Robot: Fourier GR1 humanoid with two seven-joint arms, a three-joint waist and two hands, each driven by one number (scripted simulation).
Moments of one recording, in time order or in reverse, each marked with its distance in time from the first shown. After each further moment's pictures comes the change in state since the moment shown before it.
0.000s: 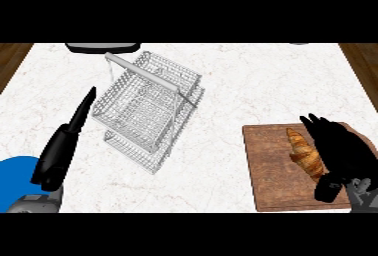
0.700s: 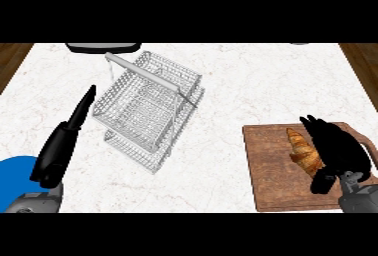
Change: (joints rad) left arm -0.013 -0.041 0.050 0.006 -0.035 -0.056 -0.006; right arm 0.025 0.119 -0.109 0.182 0.152 -0.044 -0.194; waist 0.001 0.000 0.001
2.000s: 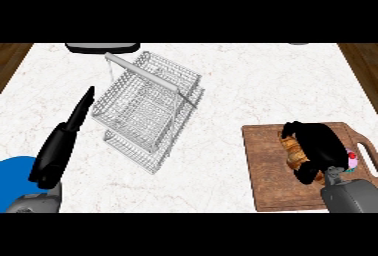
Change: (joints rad) left arm 0.006 -0.042 0.053 0.004 -0.034 -0.058 -0.025; right arm -0.026 0.134 -0.055 0.134 0.177 -0.186 -0.312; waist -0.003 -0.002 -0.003
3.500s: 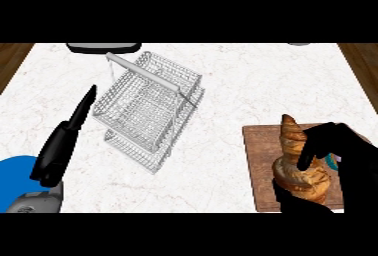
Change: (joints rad) left arm -0.011 -0.010 0.002 -0.002 -0.017 -0.013 0.011; right arm -0.060 0.311 0.112 -0.879 0.073 0.229 0.705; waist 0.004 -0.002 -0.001
